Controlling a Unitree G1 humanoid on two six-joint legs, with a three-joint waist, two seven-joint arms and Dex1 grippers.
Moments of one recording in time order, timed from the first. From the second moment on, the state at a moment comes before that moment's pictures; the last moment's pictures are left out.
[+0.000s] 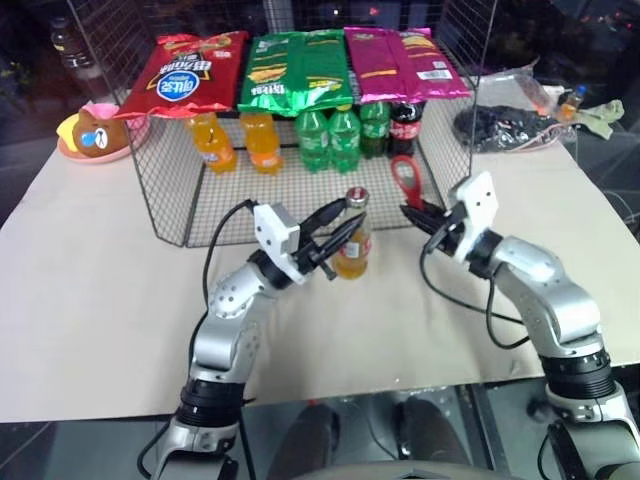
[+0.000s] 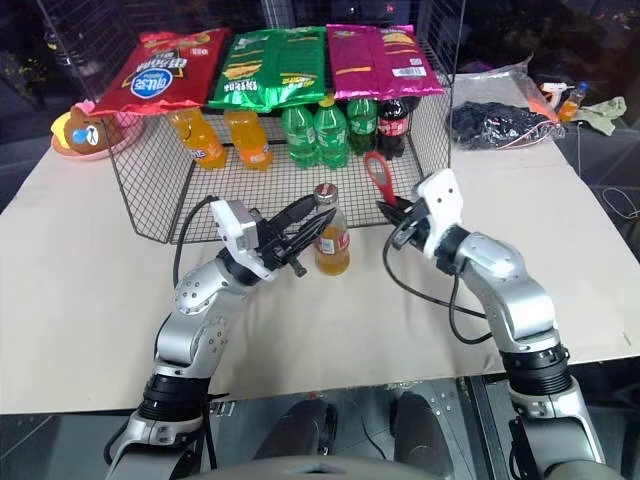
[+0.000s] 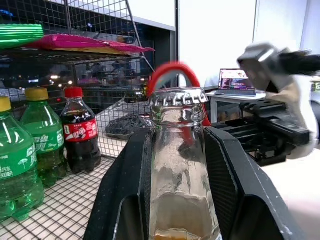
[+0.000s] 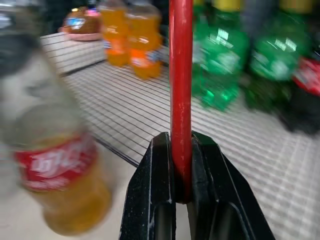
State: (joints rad) left arm -0.25 0.26 -0.05 -0.19 -0.39 -0.01 -0.74; right arm -0.40 -0.38 0.12 -0.29 0.33 0.45 0.54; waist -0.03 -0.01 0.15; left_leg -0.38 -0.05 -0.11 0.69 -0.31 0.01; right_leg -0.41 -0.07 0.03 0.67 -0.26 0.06
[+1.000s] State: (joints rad) left arm -0.25 0.25 -0.08 -0.17 -0.38 -0.03 -0.72; right arm -0.42 -0.39 0.26 0.02 -0.35 -0.38 0.32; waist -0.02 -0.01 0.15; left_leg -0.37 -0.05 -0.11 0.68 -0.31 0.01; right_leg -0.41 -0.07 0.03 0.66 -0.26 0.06
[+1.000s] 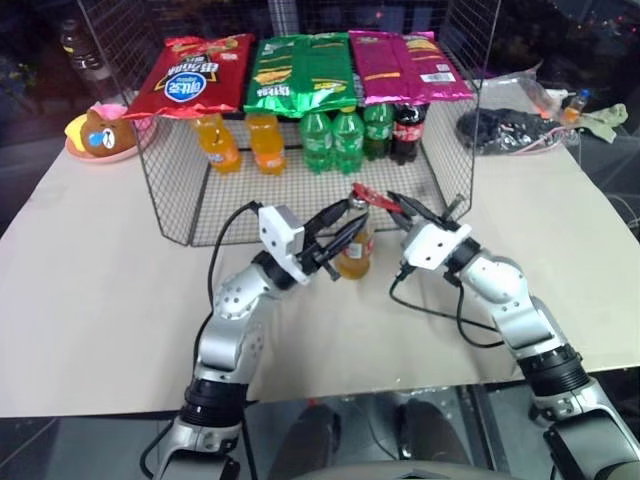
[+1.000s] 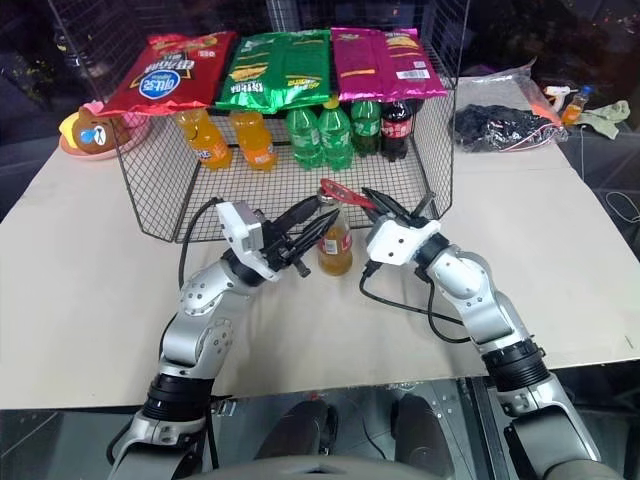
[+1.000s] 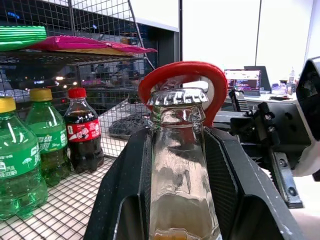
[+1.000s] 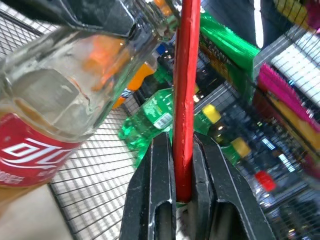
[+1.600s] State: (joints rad) left arm -0.25 0.26 -0.08 -0.15 -0.38 -0.03 -0.72; right arm -0.50 -0.39 0.28 0.23 -0.63 -0.62 0.02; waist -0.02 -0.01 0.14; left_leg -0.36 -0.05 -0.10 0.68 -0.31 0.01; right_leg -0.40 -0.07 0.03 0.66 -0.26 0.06
